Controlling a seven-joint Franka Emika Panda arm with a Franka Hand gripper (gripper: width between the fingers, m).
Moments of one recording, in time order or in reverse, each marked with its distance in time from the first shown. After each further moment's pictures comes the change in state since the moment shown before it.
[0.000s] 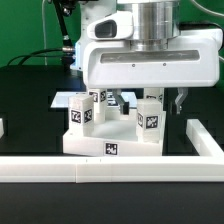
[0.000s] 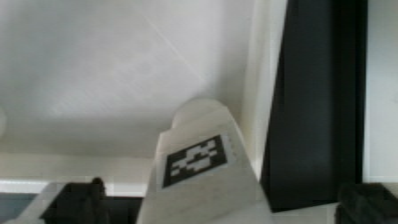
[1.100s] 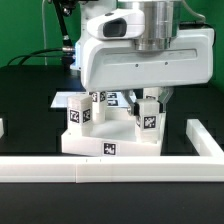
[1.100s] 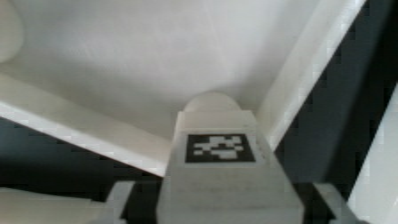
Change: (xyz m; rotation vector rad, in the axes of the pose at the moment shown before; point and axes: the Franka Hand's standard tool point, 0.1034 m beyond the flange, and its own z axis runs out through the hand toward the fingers) arm 0.003 0.006 -0.001 -0.037 0.000 -0.269
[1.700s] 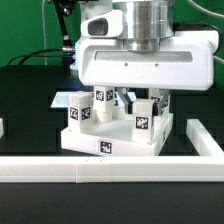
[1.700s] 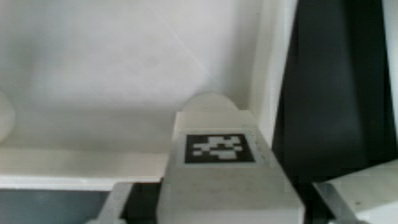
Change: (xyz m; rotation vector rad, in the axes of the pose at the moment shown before) arm 0.002 0.005 0.000 0.025 0.014 0.575
